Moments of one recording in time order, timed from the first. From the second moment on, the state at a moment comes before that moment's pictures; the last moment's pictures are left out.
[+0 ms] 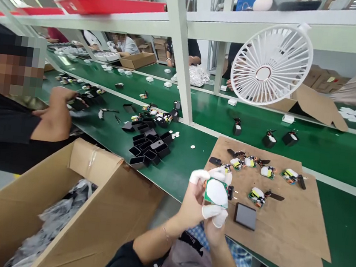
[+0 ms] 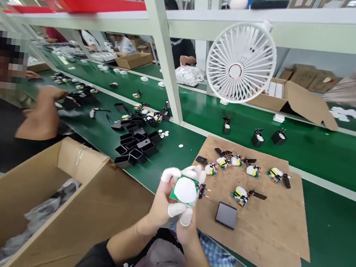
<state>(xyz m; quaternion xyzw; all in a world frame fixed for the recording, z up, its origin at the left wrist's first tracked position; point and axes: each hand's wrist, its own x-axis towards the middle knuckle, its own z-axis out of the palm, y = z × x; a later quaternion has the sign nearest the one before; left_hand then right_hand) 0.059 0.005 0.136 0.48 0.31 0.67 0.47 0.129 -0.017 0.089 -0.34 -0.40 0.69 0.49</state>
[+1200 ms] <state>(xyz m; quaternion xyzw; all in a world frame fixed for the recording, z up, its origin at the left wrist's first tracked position) 0.060 -0.028 0.116 0.36 0.29 0.54 0.71 0.200 -0.050 0.100 -0.33 -0.20 0.71 0.59</state>
